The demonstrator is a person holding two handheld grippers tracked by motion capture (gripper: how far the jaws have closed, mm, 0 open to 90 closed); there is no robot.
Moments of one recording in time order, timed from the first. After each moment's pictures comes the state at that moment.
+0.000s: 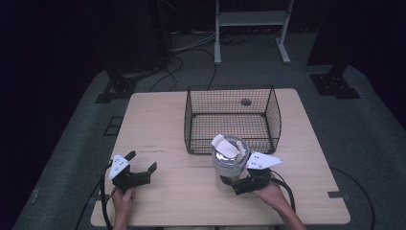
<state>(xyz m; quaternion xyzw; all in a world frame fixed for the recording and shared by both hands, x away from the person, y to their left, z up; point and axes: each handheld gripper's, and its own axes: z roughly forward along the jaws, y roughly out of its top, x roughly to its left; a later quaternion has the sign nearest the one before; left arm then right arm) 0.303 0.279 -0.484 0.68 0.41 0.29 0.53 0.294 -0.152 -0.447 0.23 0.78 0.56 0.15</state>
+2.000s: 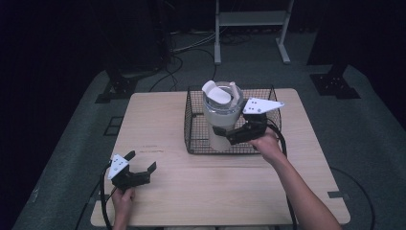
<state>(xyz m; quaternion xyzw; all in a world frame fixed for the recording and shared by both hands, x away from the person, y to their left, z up) 0.303 0.281 -0.484 0.68 0.41 0.29 0.53 0.378 -0.138 -0.327 0.18 0.76 0.60 0.15</state>
